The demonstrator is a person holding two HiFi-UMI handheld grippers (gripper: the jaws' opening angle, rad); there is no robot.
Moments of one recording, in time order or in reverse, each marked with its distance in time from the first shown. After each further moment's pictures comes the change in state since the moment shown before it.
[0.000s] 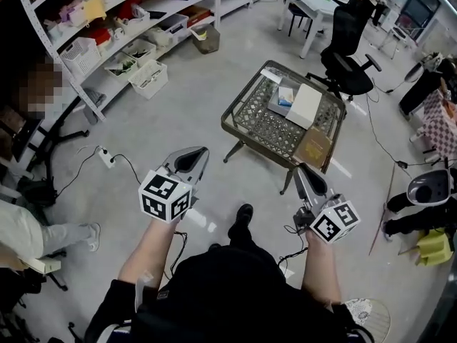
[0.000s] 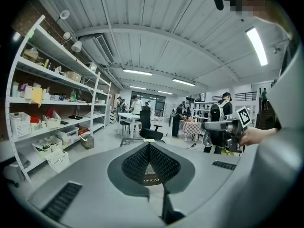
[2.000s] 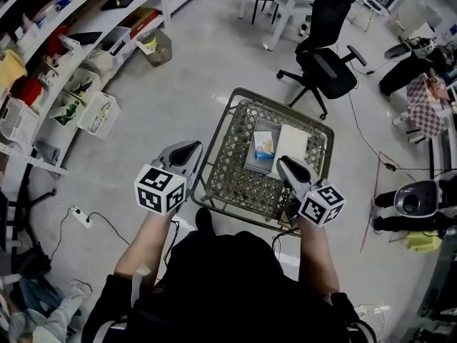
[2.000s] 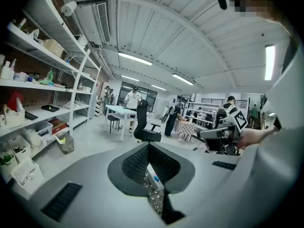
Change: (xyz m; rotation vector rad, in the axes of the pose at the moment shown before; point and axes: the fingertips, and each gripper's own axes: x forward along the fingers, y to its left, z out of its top) left arm 0.372 0.204 0.085 -0.046 0.082 -0.201; right arm 0.283 -0.283 0.021 0.056 0.192 -0.186
